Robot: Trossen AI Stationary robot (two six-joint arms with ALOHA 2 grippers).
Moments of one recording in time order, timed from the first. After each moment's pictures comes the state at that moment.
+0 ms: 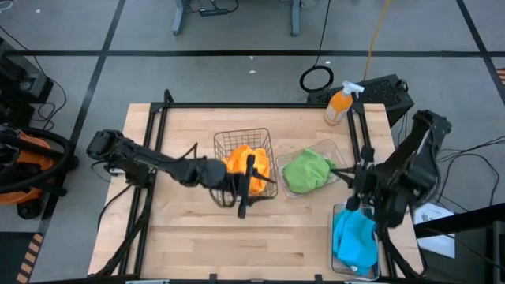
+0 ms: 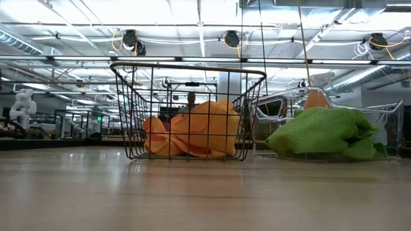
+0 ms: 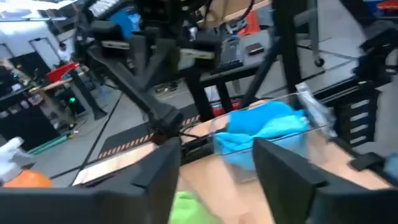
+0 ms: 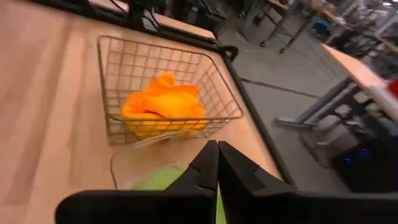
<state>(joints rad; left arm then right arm) -0.24 1.58 1.14 0.36 -0.08 0.35 0.95 1.05 1.15 -1.34 1.12 0.80</state>
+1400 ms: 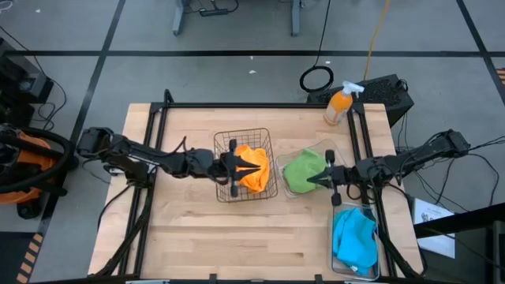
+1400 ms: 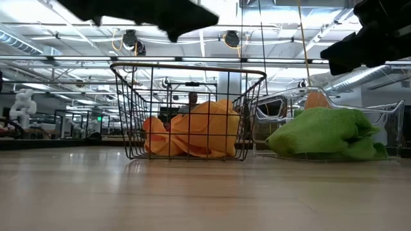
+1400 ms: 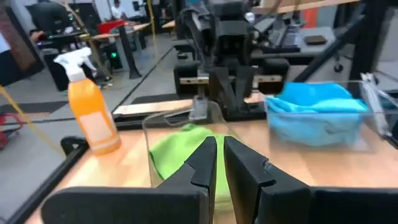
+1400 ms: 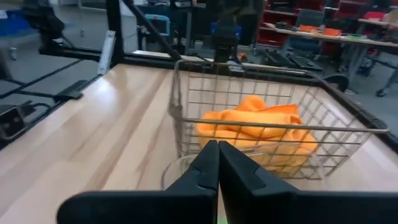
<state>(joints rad) -0.11 1.46 0.79 0.56 -0.15 0.12 0.30 0.55 0.17 0.22 0.24 -0.03</state>
